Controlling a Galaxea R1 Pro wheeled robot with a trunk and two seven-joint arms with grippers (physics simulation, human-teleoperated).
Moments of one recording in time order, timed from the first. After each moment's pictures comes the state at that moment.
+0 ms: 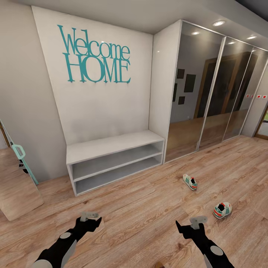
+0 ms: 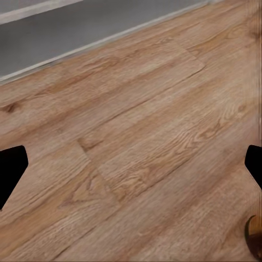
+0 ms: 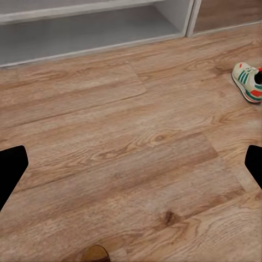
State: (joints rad) left arm -0.52 0.06 0.01 -0.38 0.00 -0.13 -0.22; right arm -0.28 -0.12 0.00 -0.79 -0.01 -0.07 0.16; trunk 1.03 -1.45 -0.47
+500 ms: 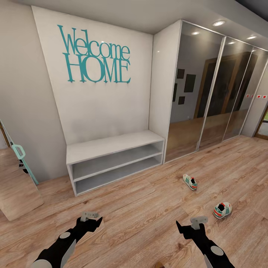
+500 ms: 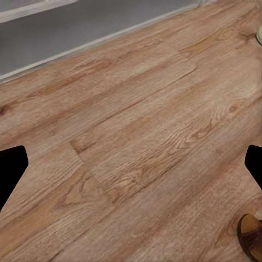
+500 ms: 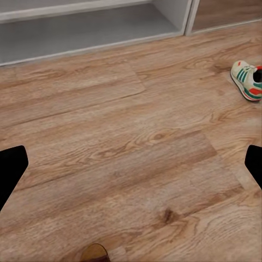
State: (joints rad) left arm -0.52 0.07 0.01 -0.39 0.00 -0.13 -0.26; right arm -0.28 -0.12 0.00 -0.78 -0.01 -0.07 0.16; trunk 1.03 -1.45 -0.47
